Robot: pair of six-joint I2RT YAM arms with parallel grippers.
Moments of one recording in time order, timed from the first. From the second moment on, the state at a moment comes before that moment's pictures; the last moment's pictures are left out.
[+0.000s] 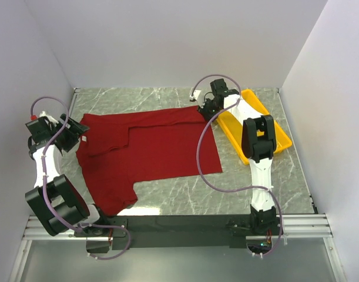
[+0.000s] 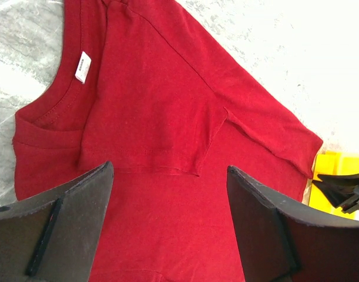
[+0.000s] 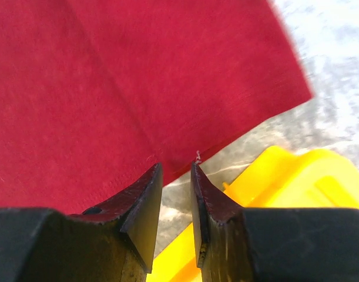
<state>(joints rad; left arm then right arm) 0.57 1.31 0.92 -0.32 0.49 -0.47 0.26 2.27 1.92 -0.71 -0.34 -0.83</state>
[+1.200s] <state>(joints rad) 0.58 1.31 0.90 -0.31 0.50 -0.47 0.29 2.36 1.99 -0.76 -0.26 -0.95</state>
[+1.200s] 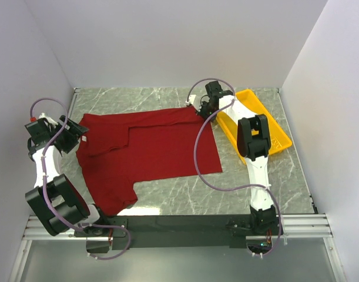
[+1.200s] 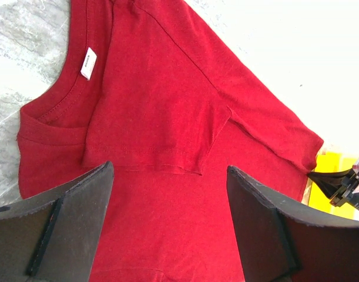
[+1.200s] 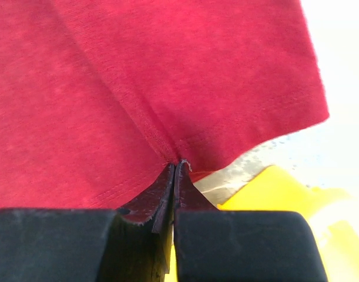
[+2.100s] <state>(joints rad) 0.71 1.21 0.90 -0.41 0.47 -0.50 0.26 2.13 1.83 -0.79 -0.47 -0.95</state>
